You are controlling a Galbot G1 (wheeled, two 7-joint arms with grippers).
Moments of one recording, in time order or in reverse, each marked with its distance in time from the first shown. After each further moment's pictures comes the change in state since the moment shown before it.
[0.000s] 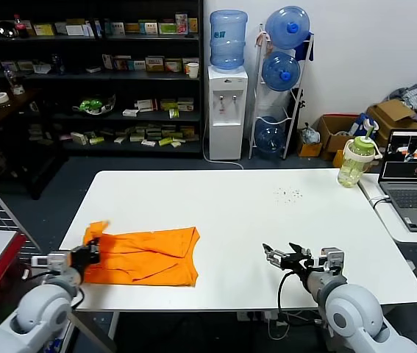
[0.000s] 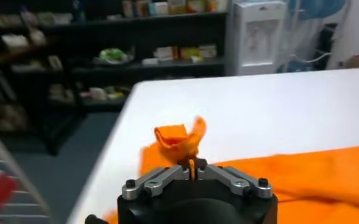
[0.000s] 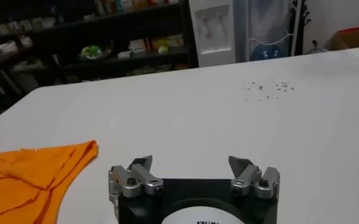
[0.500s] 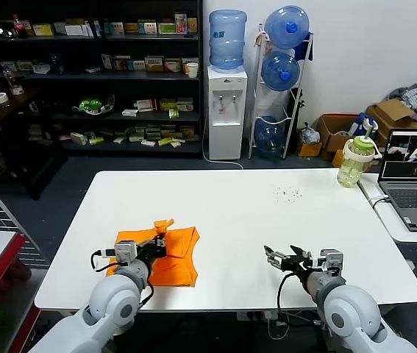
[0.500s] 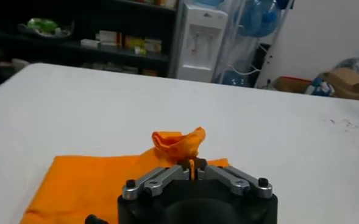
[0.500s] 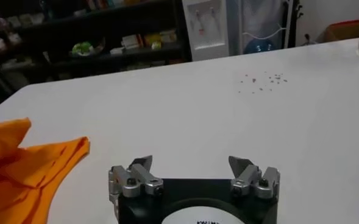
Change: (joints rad) left arm -0.203 -0.238 0.261 -0.075 -0.064 0.091 -0.169; right arm 0.009 0.010 -0.010 -0.022 0.001 -0.001 0.013
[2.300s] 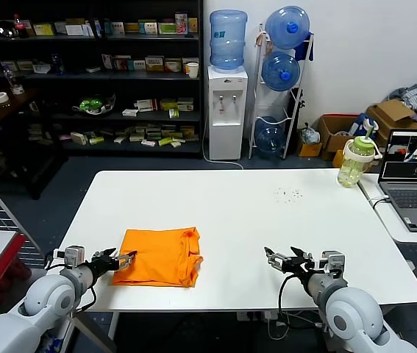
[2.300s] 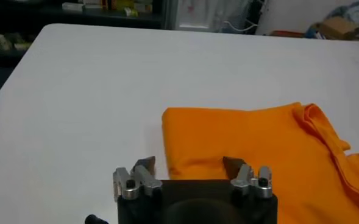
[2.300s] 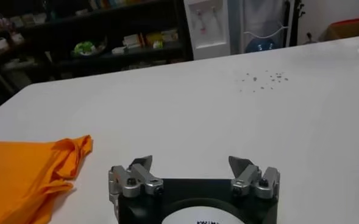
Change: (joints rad) left arm 0.078 0.283 -0.156 0.256 -0.035 -0.015 0.525; right arm -0.021 -0.007 0.015 0.015 0.005 0.001 -0.008
